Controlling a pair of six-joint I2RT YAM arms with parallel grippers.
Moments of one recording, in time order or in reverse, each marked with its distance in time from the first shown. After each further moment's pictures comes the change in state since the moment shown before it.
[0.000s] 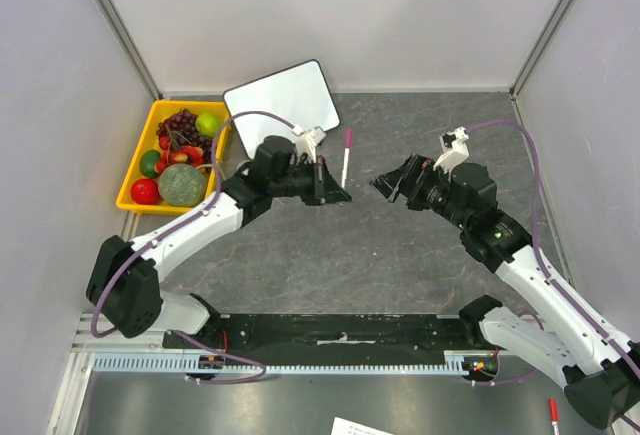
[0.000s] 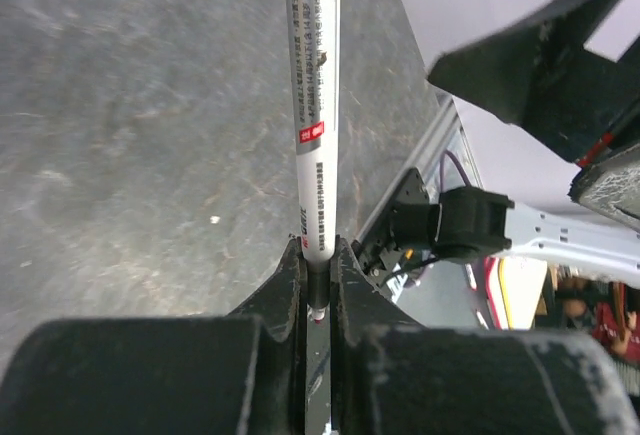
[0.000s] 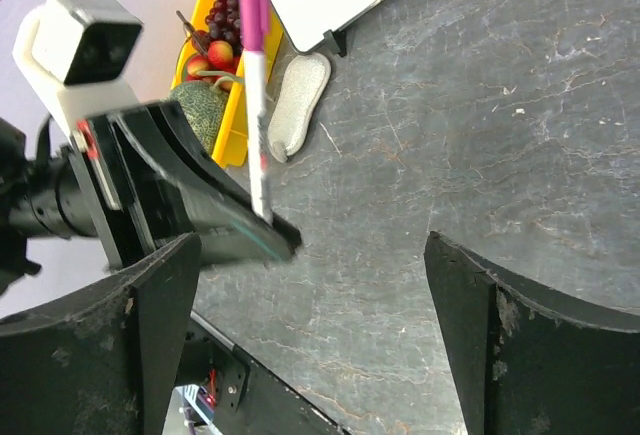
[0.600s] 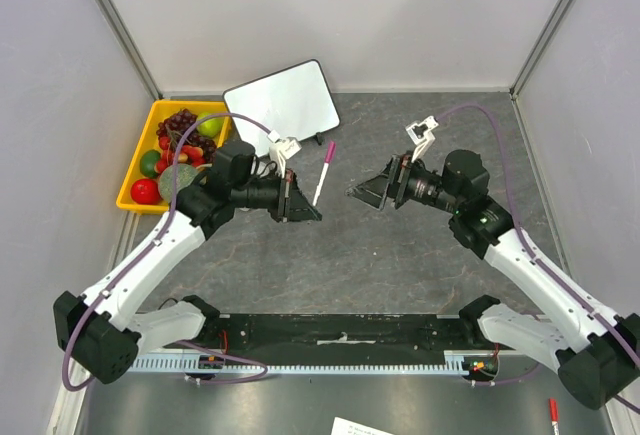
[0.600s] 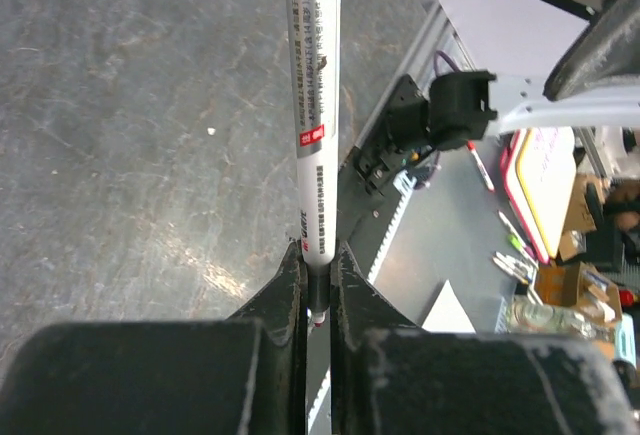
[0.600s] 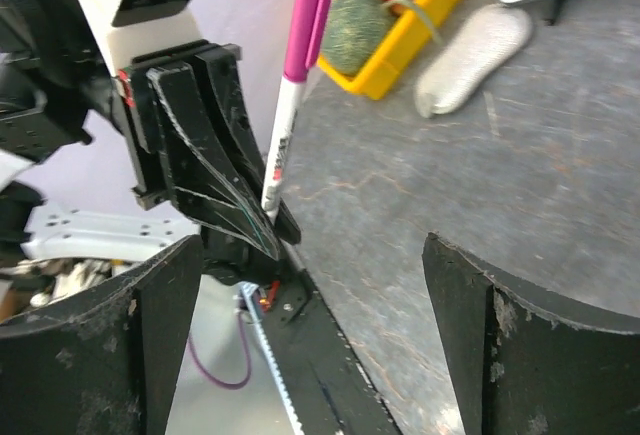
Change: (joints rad) left arm 0.146 -0.281 0.005 -0.390 0.193 0.288; right arm 0.001 0.100 0.045 0.163 -0.402 -0.097
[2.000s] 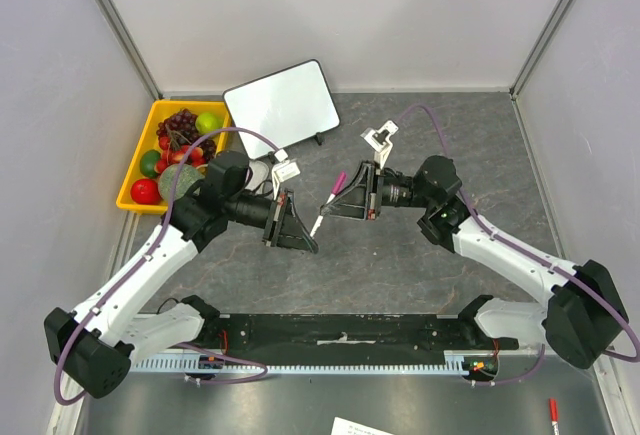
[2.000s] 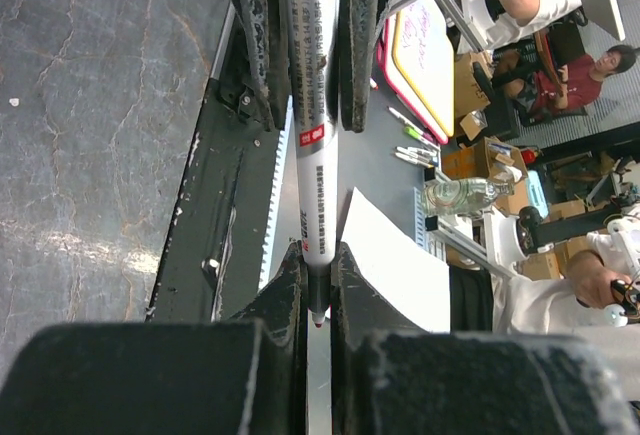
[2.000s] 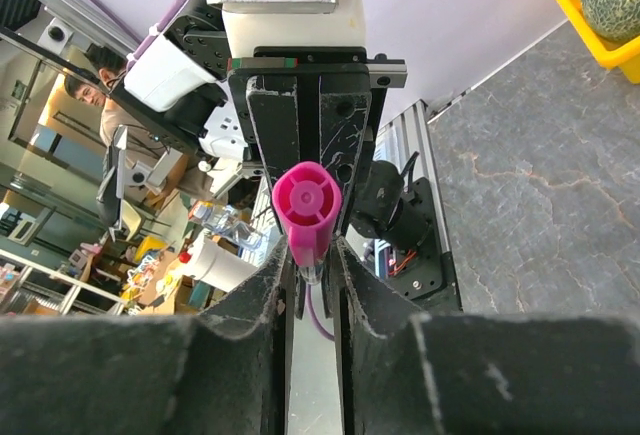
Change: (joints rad) left arm -0.014 -0.103 -0.060 -0.037 0.395 0.072; right arm 0.139 0.238 -0.064 0.666 -0.369 0.288
